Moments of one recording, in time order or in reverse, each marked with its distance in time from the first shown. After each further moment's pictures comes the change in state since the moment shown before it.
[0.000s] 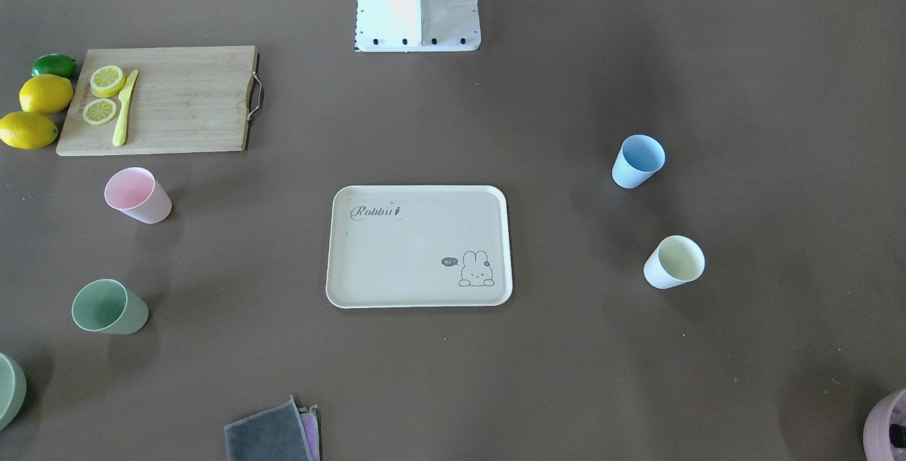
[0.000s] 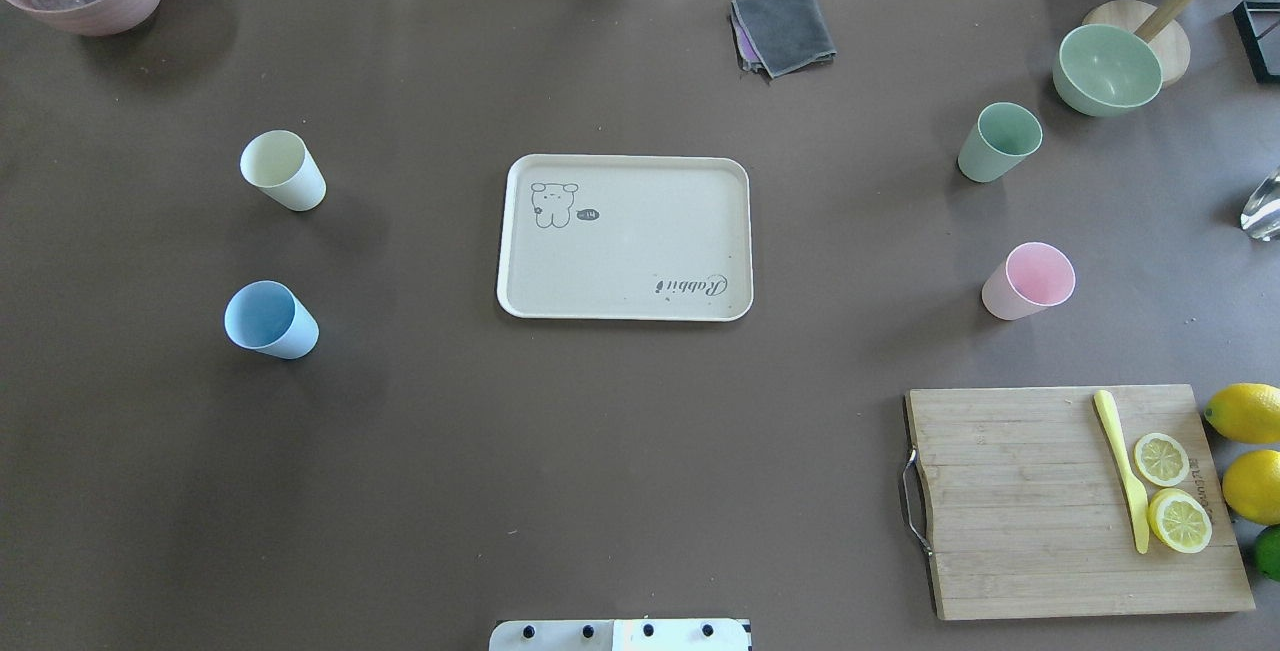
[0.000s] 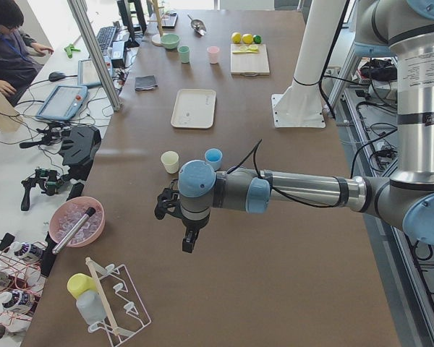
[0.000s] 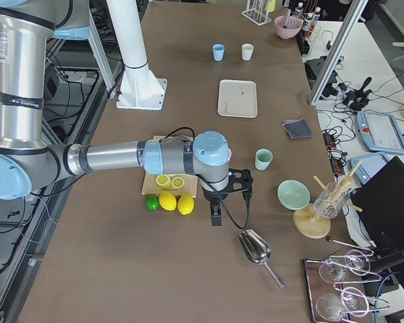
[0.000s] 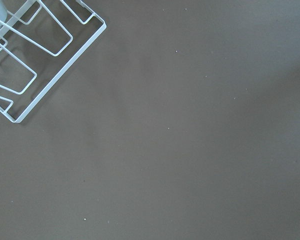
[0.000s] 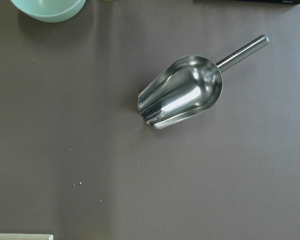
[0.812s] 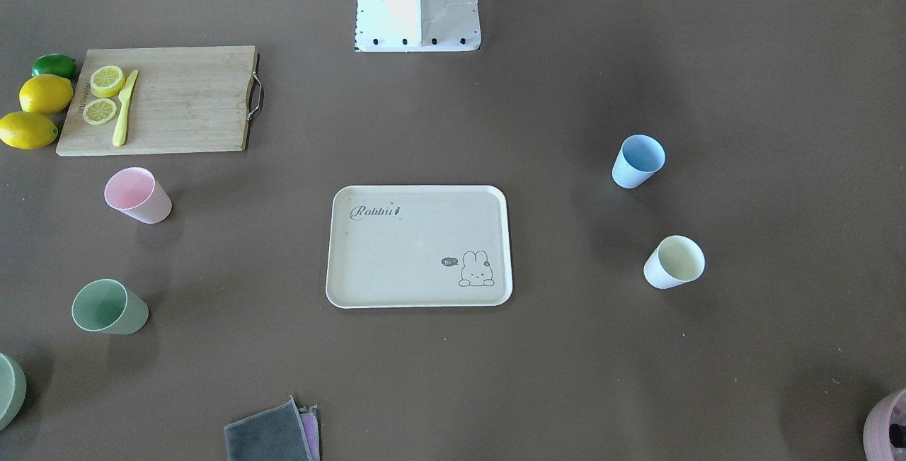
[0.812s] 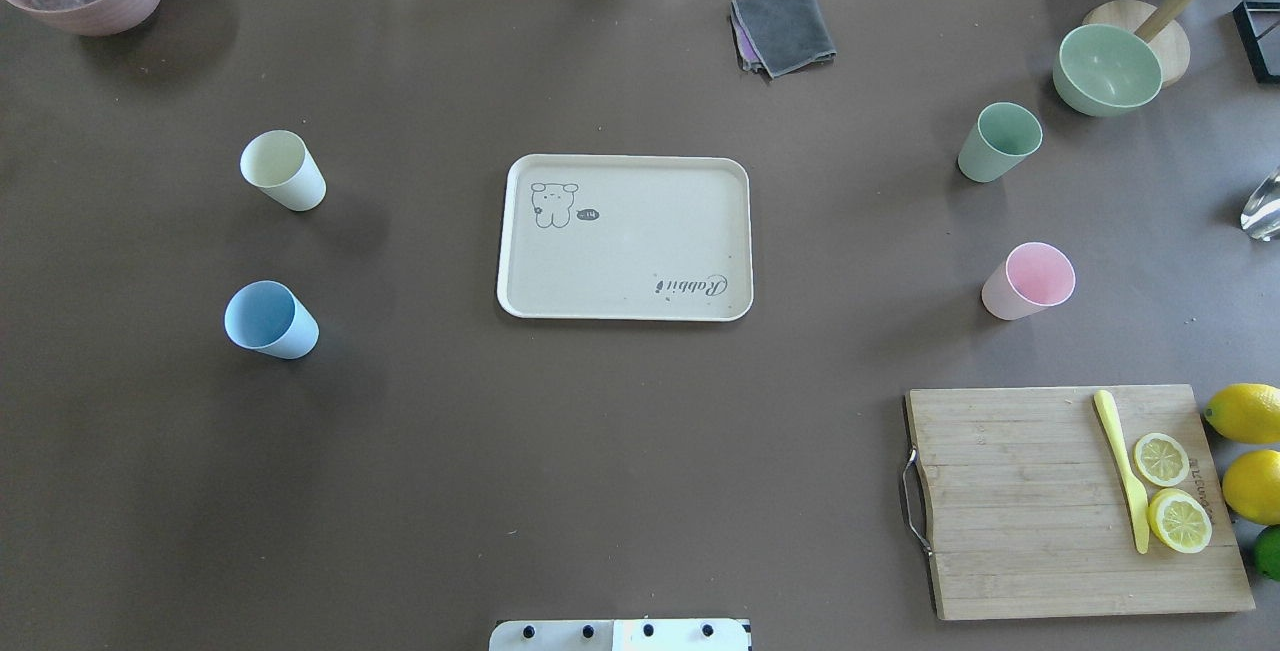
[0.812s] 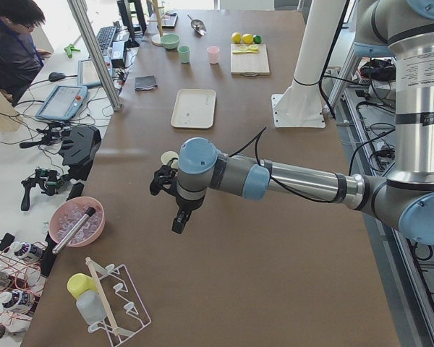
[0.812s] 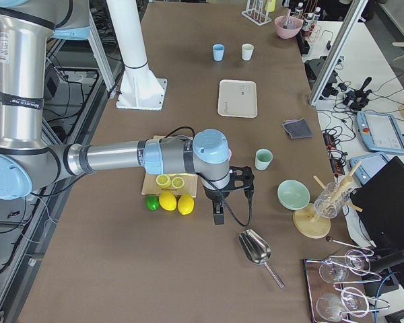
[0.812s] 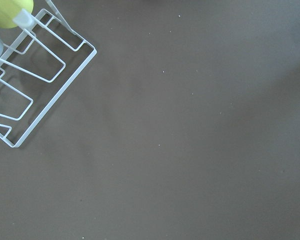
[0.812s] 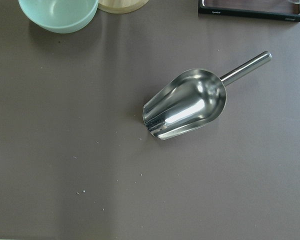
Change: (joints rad) left arm 0.004 -0.025 -0.082 -0.115 0.001 -0.004; right arm 0.000 0.006 0.008 0.032 0.002 0.002
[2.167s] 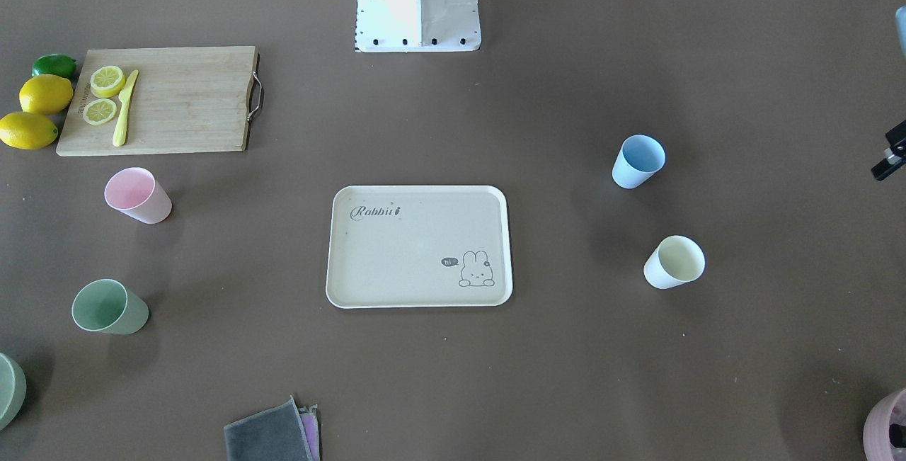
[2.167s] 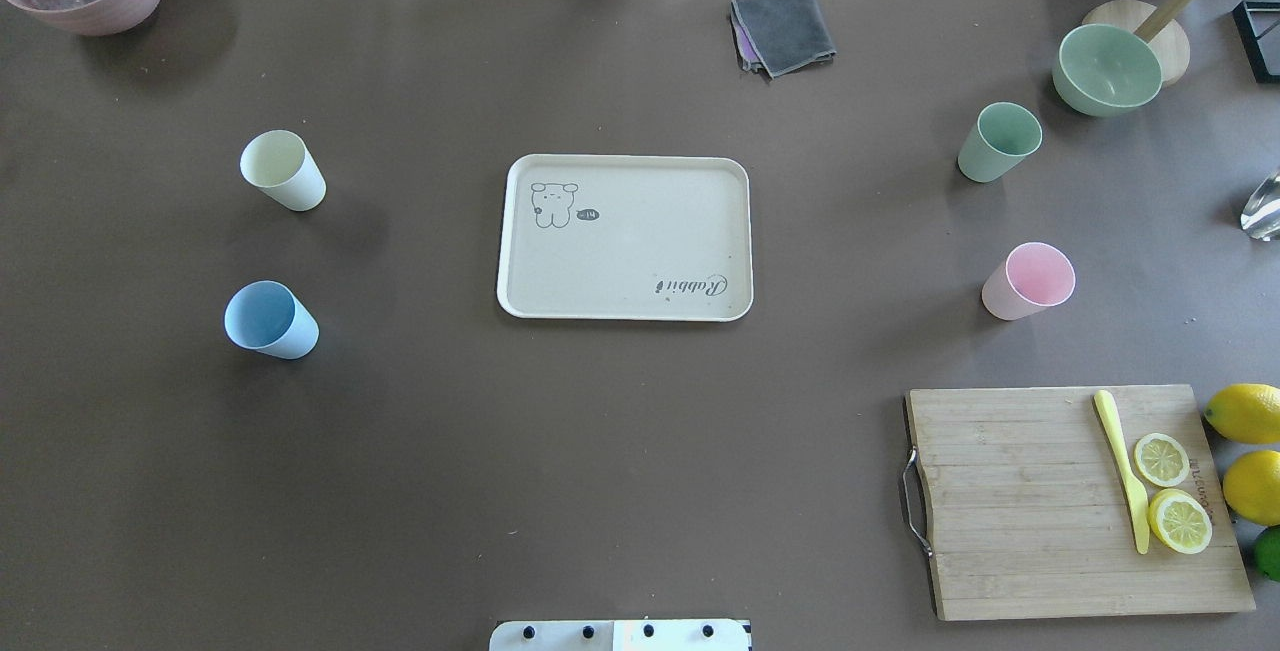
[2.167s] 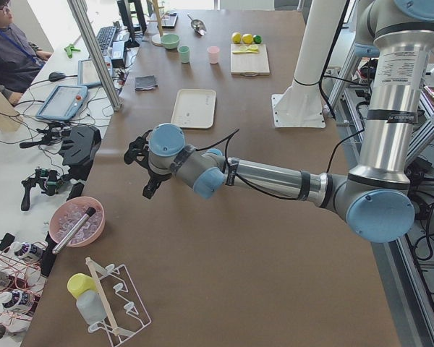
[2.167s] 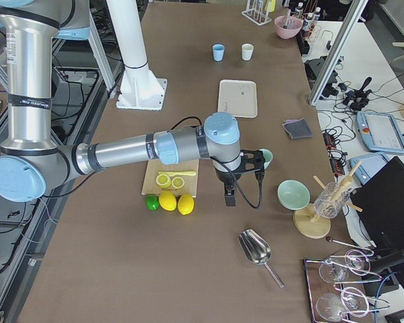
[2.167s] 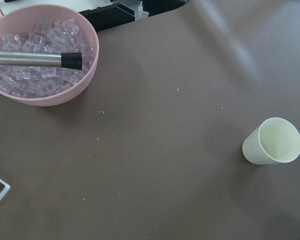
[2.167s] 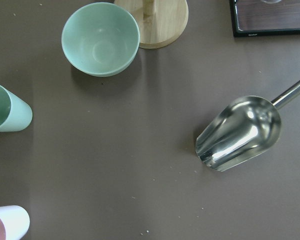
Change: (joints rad) left arm 0.208 -0.241 0.225 -0.333 -0.085 -0.467; right arm -0.147 0.109 0.013 0.049 0.012 0.358
